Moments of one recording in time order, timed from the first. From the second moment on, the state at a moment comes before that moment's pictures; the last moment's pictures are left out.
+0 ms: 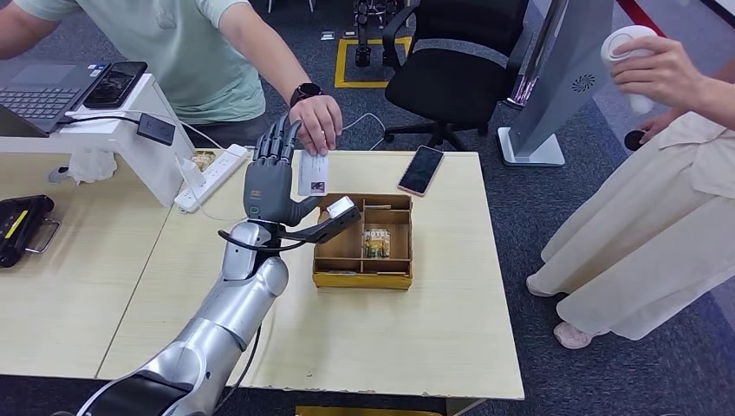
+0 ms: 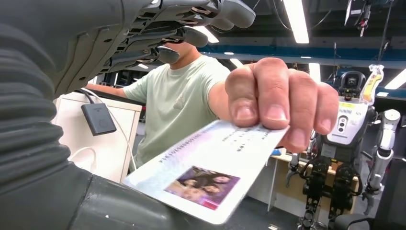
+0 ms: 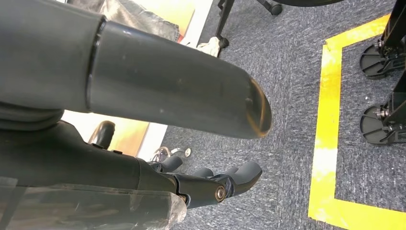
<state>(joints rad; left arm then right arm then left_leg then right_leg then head) -0.70 -0.24 -0.19 -0.72 -1.25 0.70 -0.34 -0.02 -0.04 -1.24 -0.17 1.31 0.40 0.00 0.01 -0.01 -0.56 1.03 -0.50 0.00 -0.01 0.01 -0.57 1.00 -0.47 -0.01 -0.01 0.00</state>
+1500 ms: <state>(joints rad) -0.67 -0.26 -0.12 -0.79 -1.28 0.70 -0.39 -0.02 -0.04 -1.24 -0.17 1.31 0.40 0.00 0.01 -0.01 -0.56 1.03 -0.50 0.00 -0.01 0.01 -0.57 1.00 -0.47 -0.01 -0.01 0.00</state>
